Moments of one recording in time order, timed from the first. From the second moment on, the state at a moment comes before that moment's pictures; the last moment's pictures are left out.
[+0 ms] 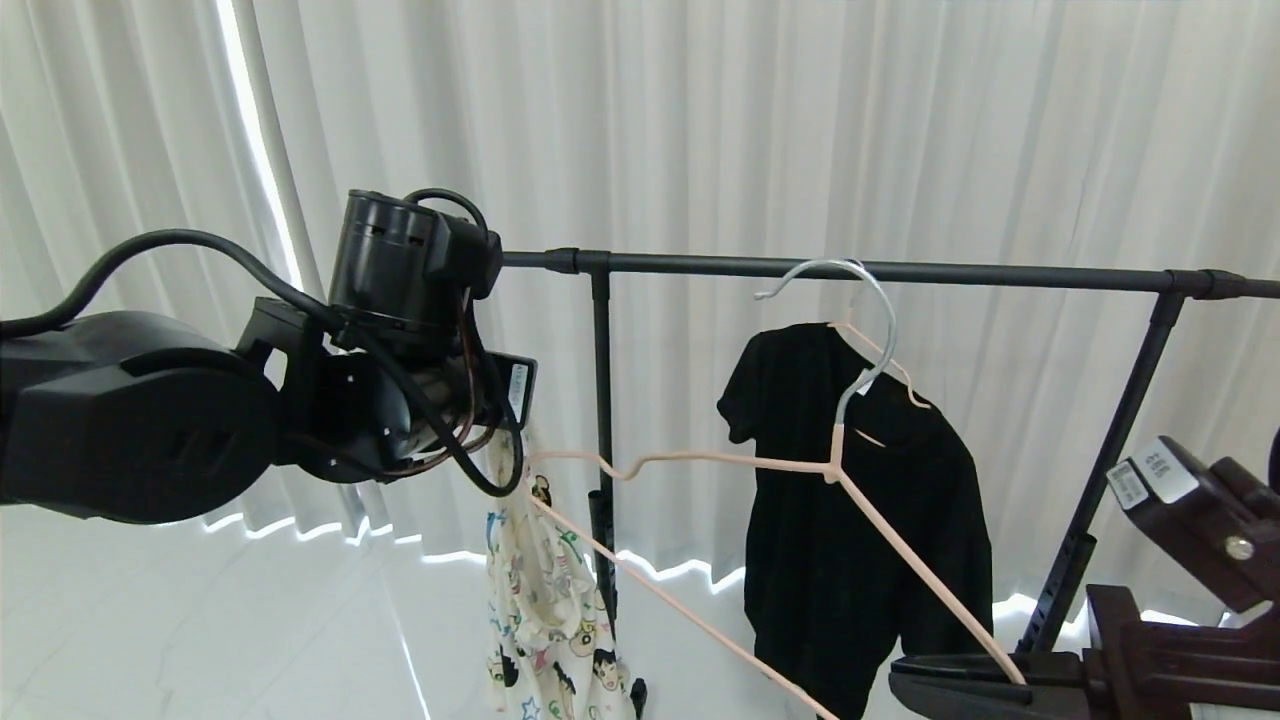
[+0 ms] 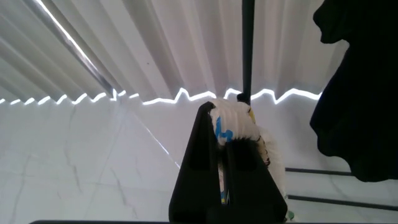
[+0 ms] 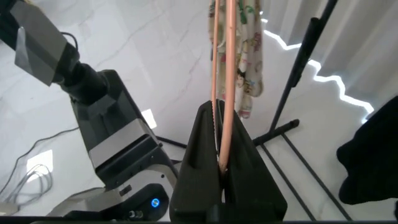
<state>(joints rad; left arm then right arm) -0.53 1.69 -1.15 -0.01 0.52 -0.02 1.06 1.19 -0.61 -0.22 0.12 0.29</state>
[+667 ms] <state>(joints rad) -0.53 1.70 -1.16 -0.01 0.56 -0.03 1.06 1.36 -0.64 -0.39 0.11 0.31</state>
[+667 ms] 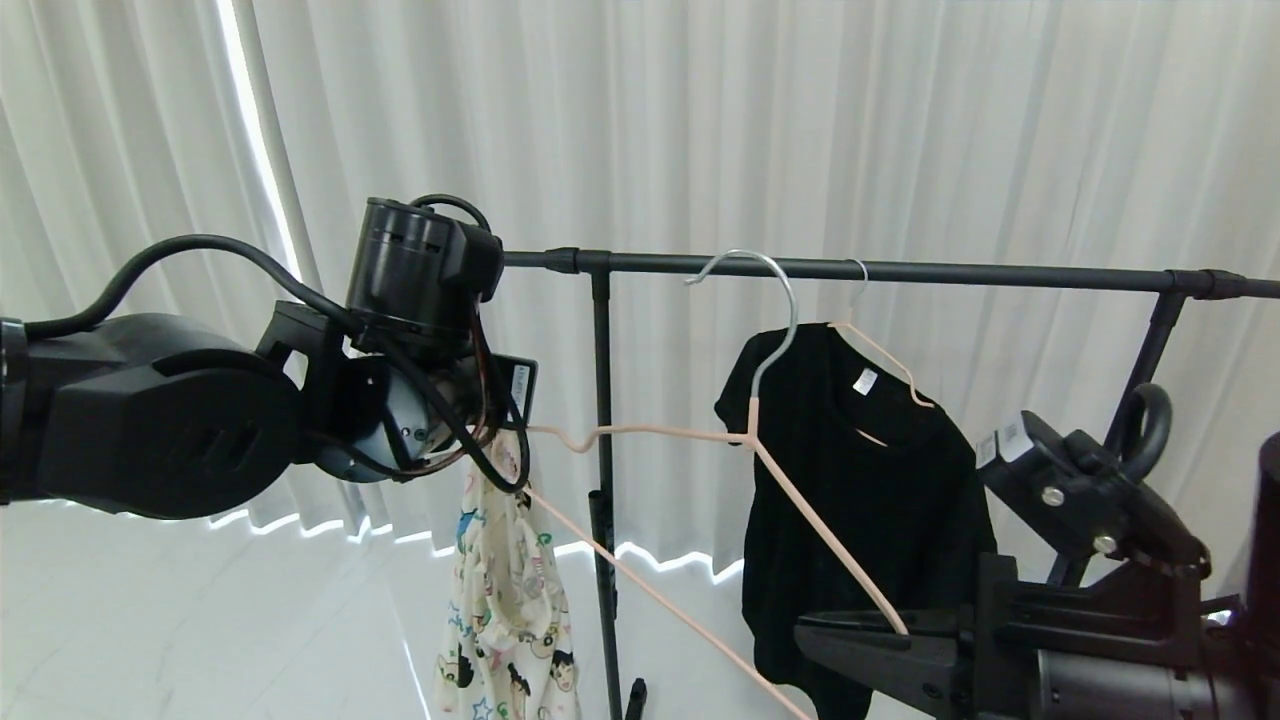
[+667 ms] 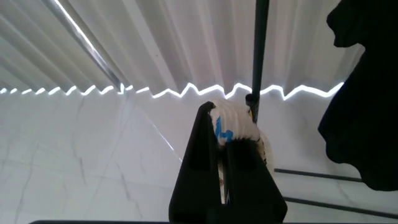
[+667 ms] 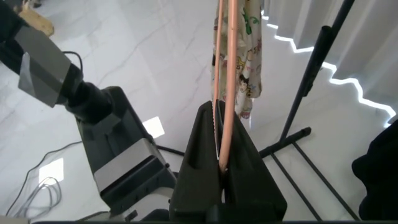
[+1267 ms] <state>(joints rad) -0.53 1.68 -1.17 -0.01 0.57 -0.05 1.04 1.48 -0.65 -0.55 0.04 0.31</state>
